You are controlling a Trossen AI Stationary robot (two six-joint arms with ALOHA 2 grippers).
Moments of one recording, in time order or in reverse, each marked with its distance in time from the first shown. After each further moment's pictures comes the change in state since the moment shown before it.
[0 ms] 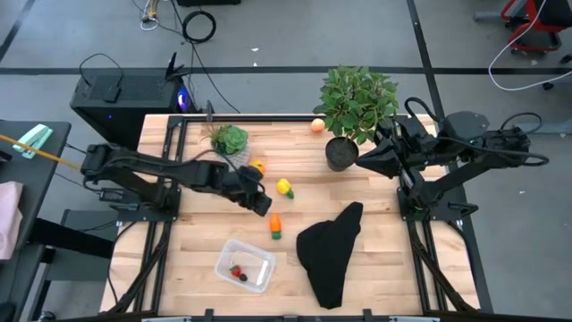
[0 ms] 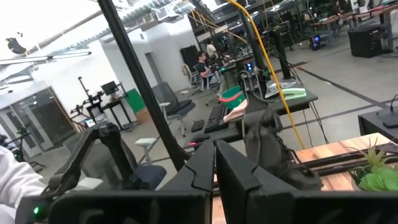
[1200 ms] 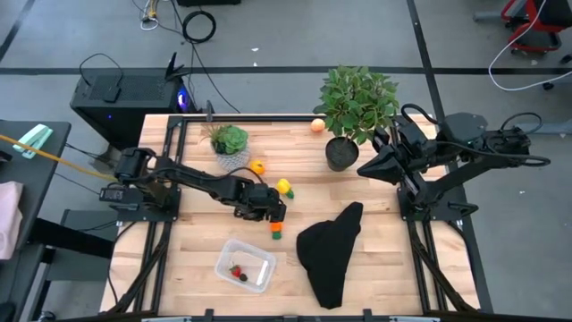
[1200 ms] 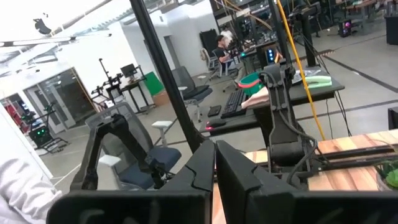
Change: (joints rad) left arm -0.018 0.307 0.001 0.111 0.083 -0.415; right arm 0.000 -0.003 0.000 -0.041 -0.110 -0.015
